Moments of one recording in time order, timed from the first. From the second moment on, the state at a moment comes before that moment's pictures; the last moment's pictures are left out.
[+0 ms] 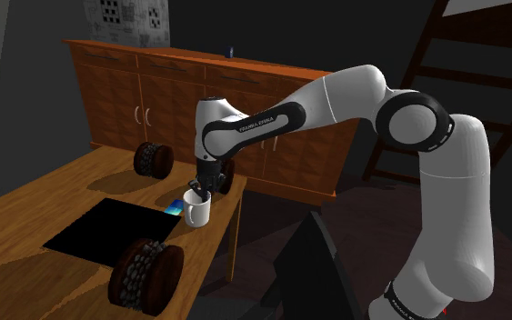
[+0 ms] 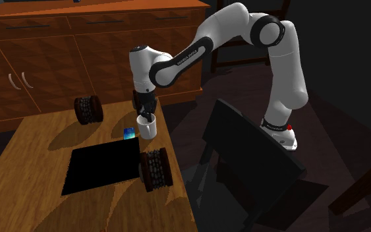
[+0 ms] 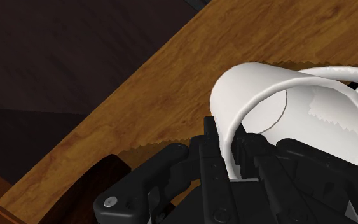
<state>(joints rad) 0.12 0.44 0.24 -1.69 -0.05 2.10 0.47</state>
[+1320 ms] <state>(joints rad) 0.12 0.37 0.25 -1.57 -0.03 1.92 0.47</state>
